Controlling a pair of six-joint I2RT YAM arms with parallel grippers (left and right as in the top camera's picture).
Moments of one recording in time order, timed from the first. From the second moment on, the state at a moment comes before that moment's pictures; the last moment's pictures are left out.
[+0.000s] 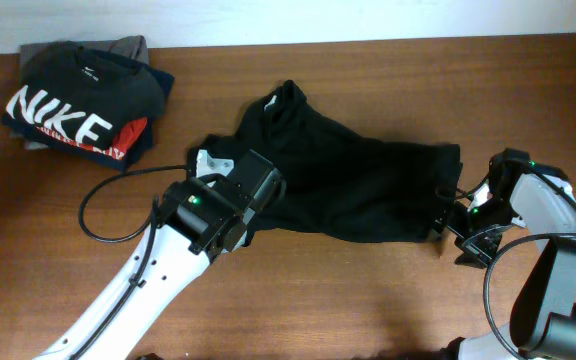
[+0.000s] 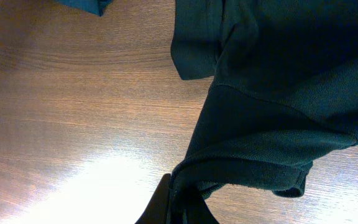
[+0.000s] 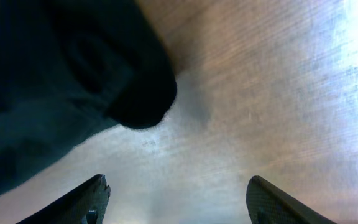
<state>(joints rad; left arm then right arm) -0.64 1.41 1.36 -1.36 -0.50 -0.60 -0.31 1.70 1.02 -1.10 -0.28 0.31</state>
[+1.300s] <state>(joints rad) -0.64 1.41 1.35 -1.34 -0.50 -0.60 -0.14 1.70 0.94 -0.85 -0.11 0.48</state>
